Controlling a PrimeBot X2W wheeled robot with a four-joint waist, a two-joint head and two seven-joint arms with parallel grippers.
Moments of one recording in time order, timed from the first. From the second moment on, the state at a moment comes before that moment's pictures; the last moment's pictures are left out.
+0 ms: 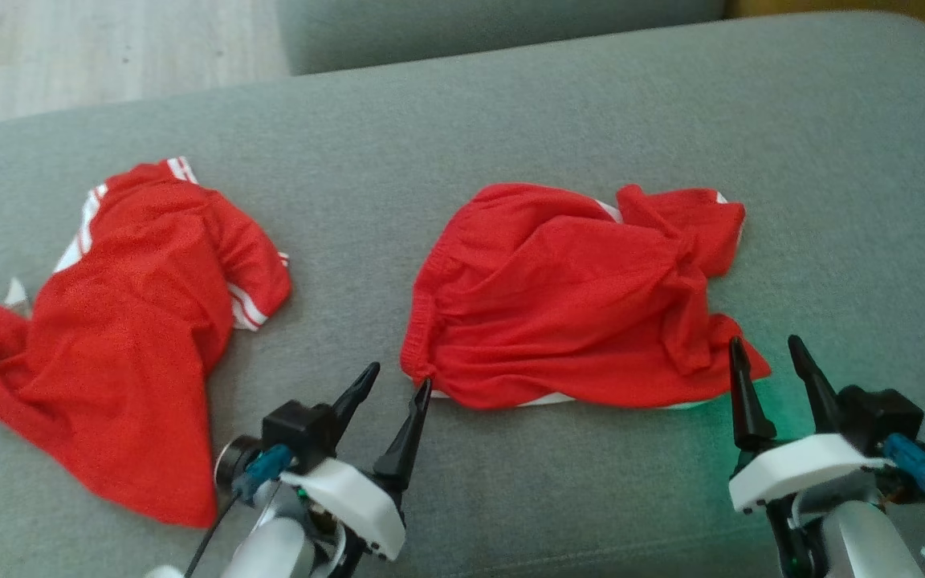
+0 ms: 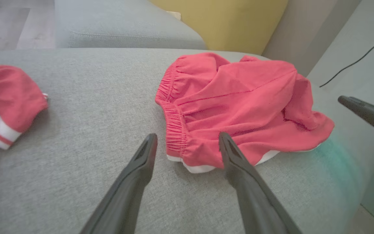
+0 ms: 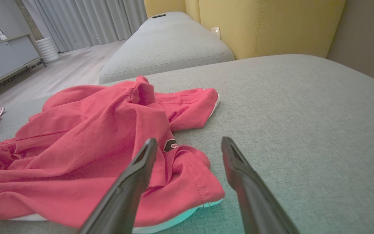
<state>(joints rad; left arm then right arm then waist) -0.14 0.06 -0.46 0.41 -0.29 -0.12 -0.26 -0.10 -0.05 -0.01 0.42 0.15 0.13 -0.19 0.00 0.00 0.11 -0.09</state>
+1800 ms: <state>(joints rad) -0.24 0.05 -0.49 0.46 -0.19 -0.12 -0.26 -0.14 -0.05 -0.07 0.61 0.14 0.13 -0.09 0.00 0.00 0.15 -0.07</state>
